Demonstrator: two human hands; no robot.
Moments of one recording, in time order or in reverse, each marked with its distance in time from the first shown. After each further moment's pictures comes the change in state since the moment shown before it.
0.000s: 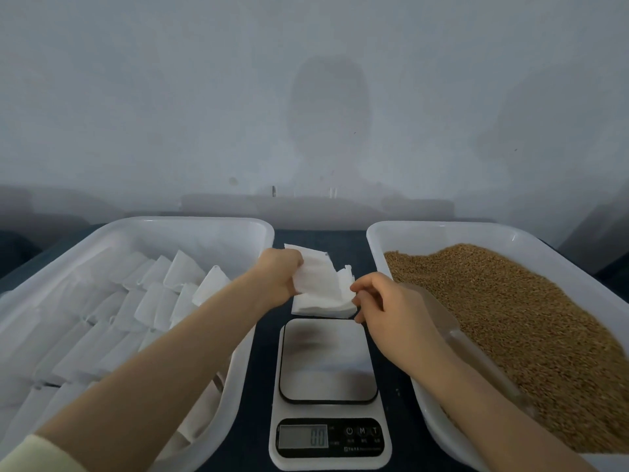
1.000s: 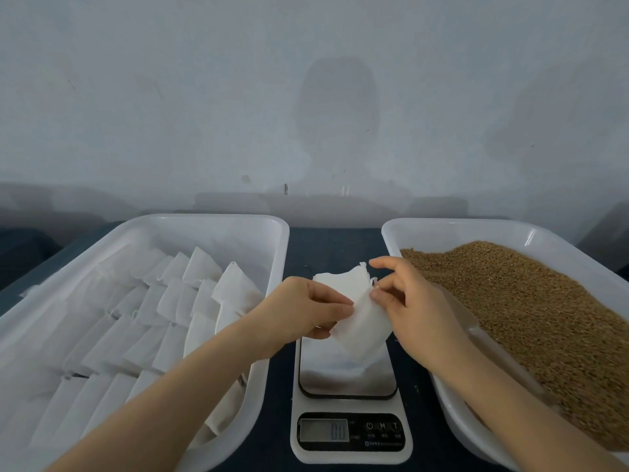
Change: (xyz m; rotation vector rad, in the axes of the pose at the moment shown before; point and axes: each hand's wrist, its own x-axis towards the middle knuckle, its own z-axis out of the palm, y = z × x) left_hand -0.056 -0.027 -0.032 0.584 -0.349 0.209; right_hand -0.004 -0.007 -0.001 0.082 0.007 -0.054
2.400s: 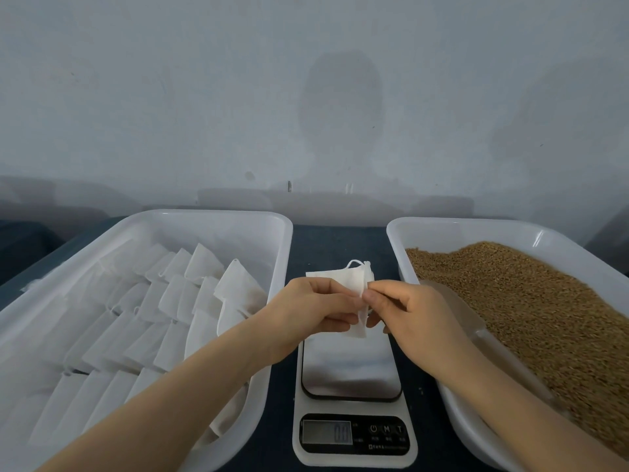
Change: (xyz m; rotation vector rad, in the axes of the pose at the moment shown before) left_hand -0.002 0.002 0.005 -0.257 -0.040 0.014; right_hand -0.004 -0.010 -0.001 0.024 -0.109 -0.046
